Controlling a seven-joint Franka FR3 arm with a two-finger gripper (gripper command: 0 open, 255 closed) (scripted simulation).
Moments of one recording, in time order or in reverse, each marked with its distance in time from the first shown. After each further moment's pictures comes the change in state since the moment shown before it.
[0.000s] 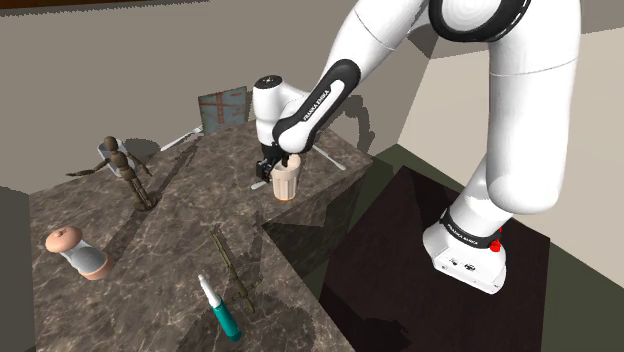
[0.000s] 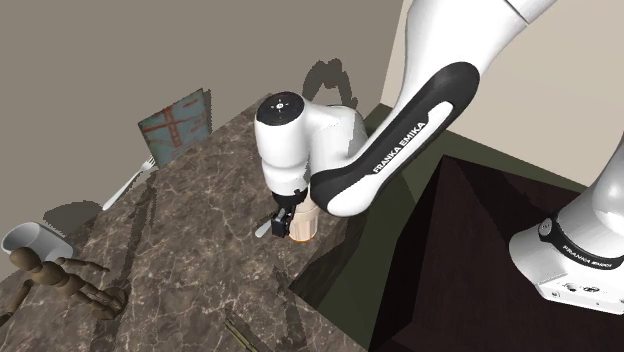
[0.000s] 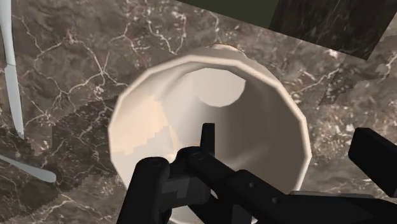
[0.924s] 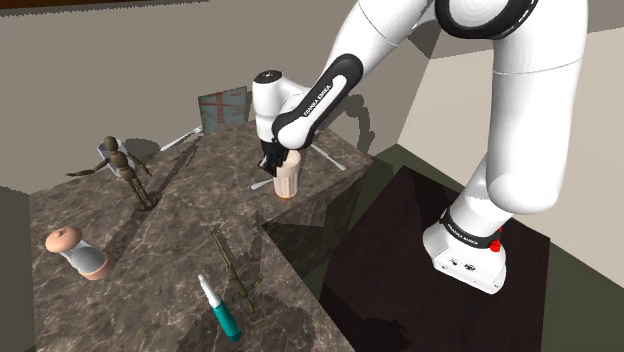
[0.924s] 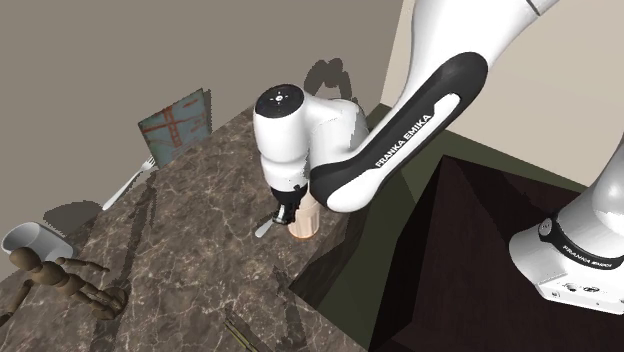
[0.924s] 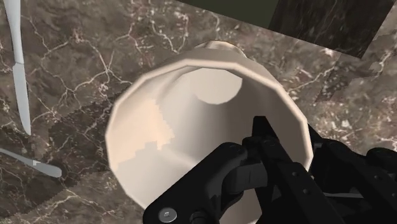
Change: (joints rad) arm -0.007 -0.028 0.009 -0.004 0.011 -0.023 -0.010
